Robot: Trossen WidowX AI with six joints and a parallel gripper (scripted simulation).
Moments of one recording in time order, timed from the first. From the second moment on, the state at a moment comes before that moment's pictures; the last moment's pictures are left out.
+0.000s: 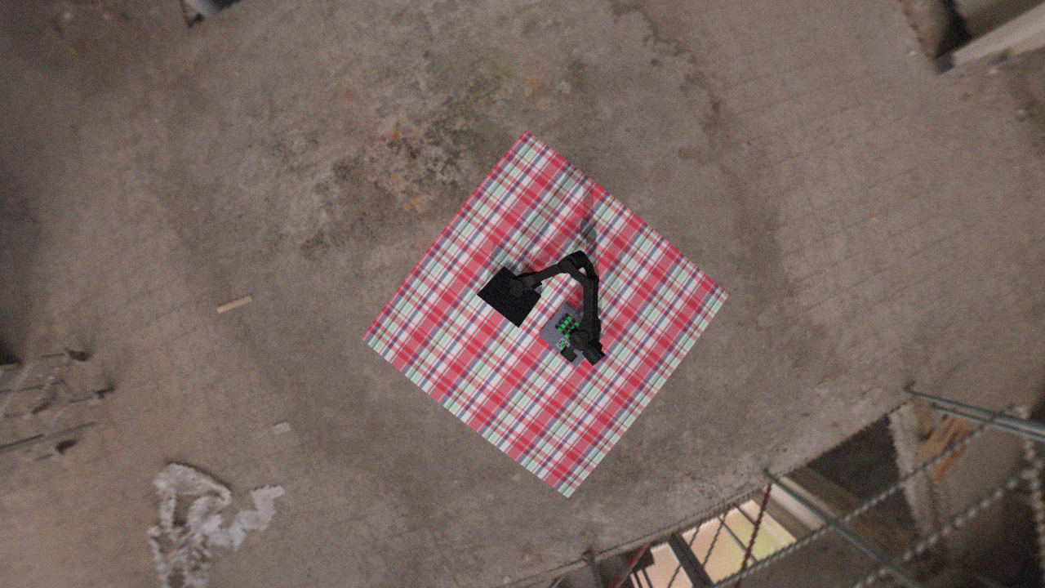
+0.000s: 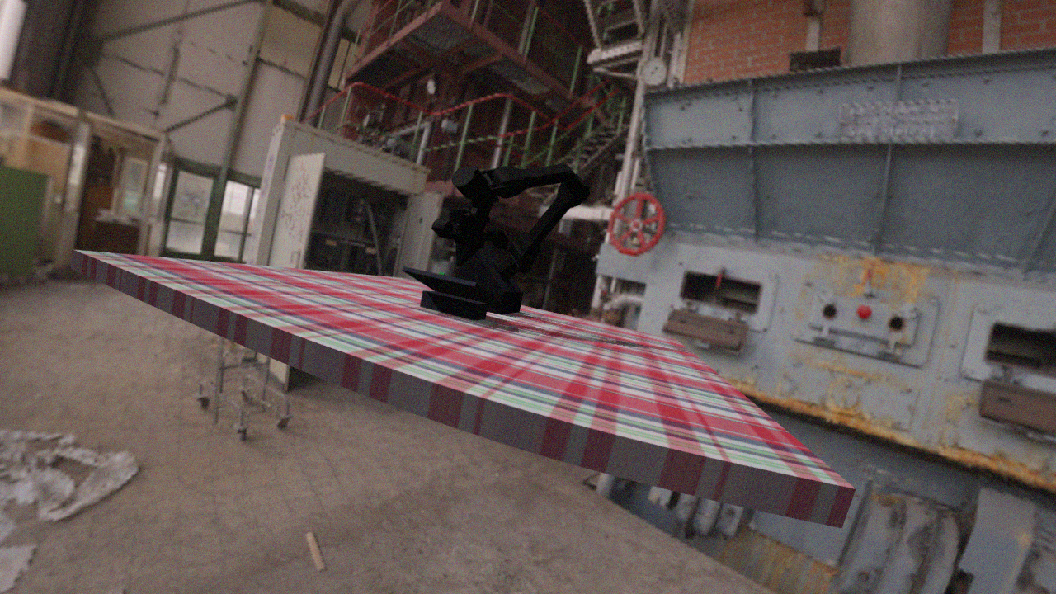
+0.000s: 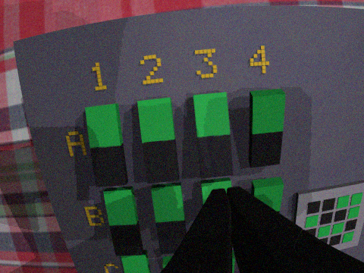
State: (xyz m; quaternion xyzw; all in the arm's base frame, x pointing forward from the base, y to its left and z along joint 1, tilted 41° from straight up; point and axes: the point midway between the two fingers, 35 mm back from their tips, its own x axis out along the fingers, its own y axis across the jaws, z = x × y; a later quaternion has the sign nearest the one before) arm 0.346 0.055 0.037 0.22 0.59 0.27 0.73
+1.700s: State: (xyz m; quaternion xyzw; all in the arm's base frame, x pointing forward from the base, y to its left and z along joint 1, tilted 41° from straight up) arm 0.350 0.074 0.017 0.23 0.58 0.27 0.73
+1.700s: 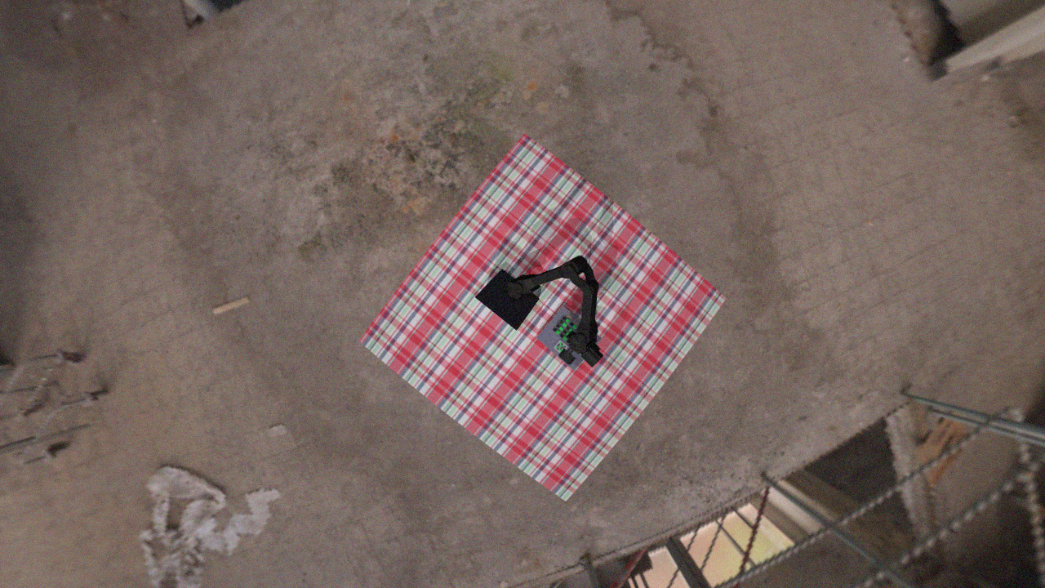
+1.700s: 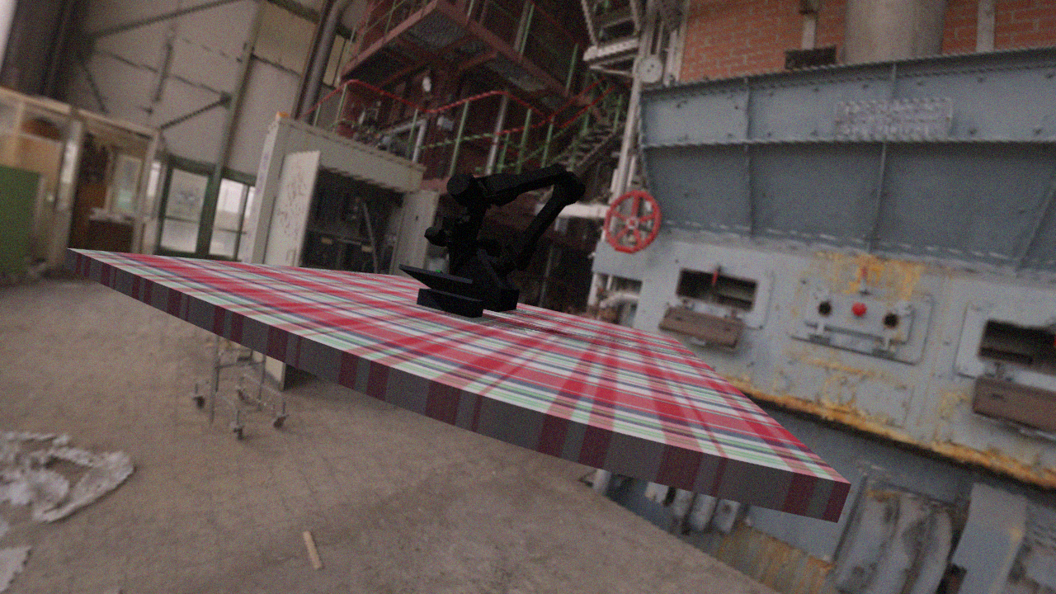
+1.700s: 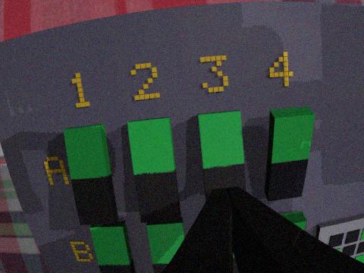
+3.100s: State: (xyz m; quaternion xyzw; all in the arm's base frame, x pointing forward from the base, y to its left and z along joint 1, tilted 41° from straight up) arm 0.350 0.077 0.014 0.23 0.58 0.27 0.73
